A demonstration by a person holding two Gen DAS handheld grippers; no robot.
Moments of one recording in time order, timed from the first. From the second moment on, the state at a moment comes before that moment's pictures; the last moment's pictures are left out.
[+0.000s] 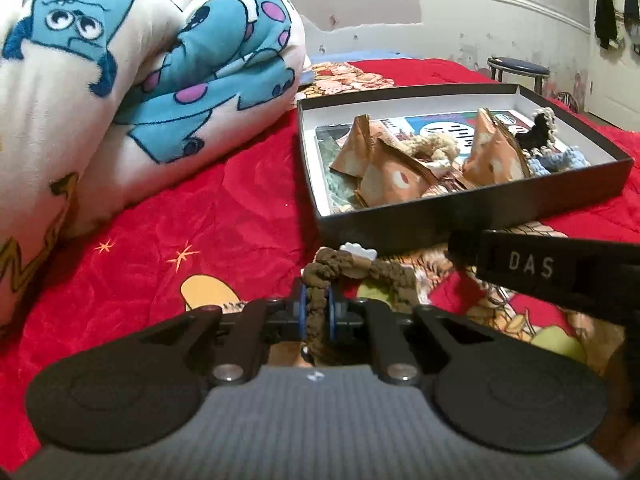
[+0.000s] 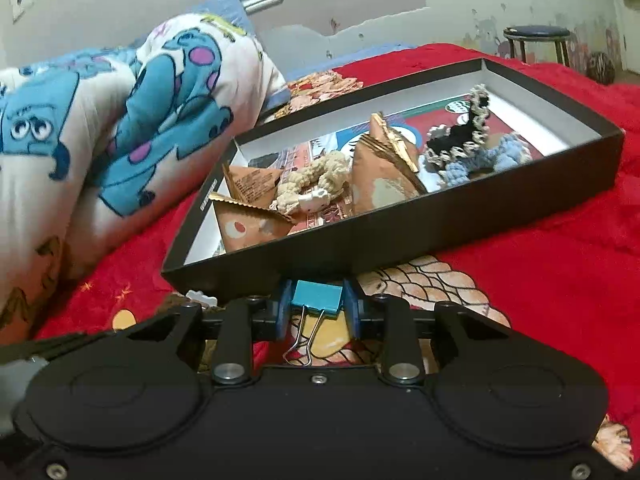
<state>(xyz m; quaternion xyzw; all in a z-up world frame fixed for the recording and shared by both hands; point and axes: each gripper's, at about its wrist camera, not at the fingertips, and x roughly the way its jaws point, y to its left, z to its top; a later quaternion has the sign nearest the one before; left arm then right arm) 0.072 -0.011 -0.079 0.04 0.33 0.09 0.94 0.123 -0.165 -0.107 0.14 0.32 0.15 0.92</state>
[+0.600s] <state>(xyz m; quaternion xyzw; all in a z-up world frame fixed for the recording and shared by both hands) 0.040 -0.016 -0.054 -0.07 0.26 0.00 0.96 0.099 -0.192 -0.090 0.19 0.34 0.14 0.91</state>
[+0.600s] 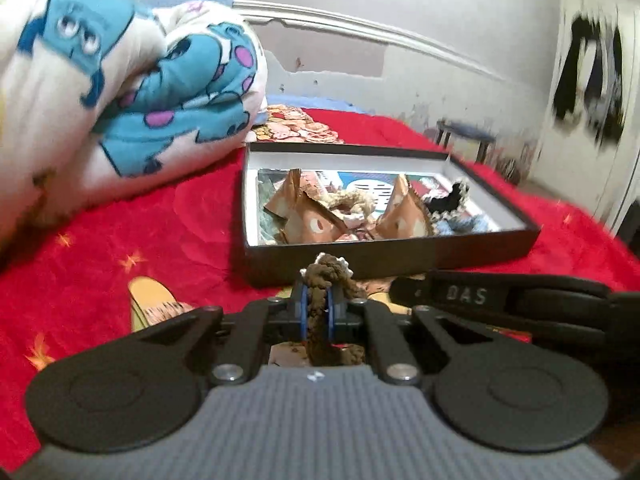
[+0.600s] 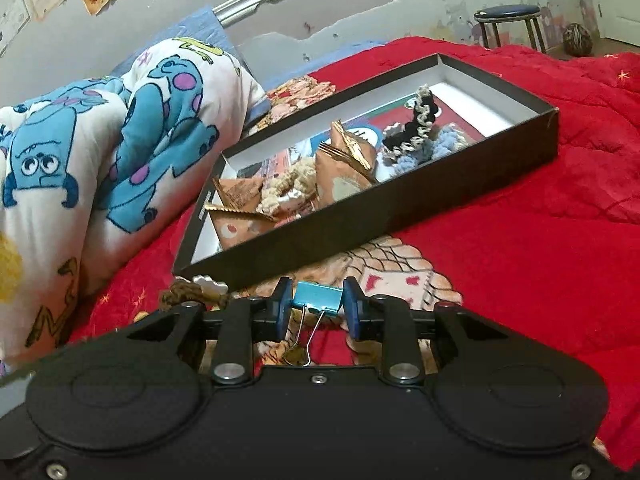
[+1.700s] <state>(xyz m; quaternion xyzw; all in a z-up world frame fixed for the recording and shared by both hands) 0.064 0.001 -0.014 -0.04 0.29 0.08 0.95 0.123 -0.239 -0.062 0.42 0.26 0.24 0.84</state>
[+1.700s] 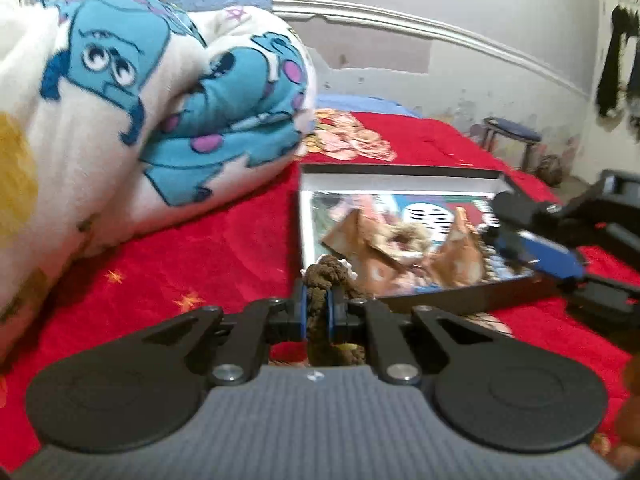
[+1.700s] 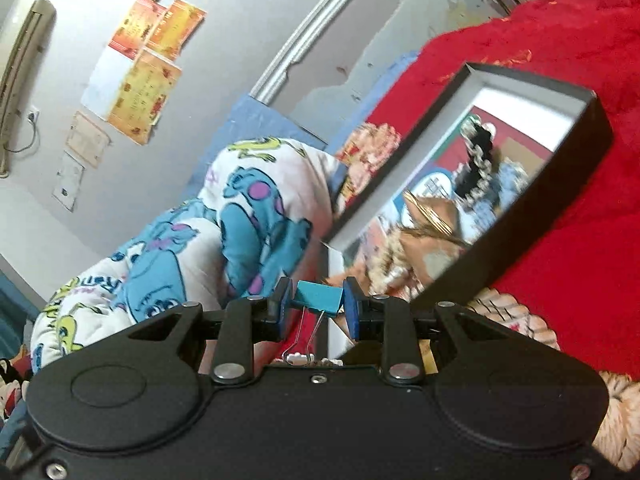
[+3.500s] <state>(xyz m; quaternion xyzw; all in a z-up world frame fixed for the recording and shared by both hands) 0.245 -0.055 -0.027 0.01 0.29 0.00 0.96 0.303 -0.228 -0.080 0.25 0.32 0.14 0.90</state>
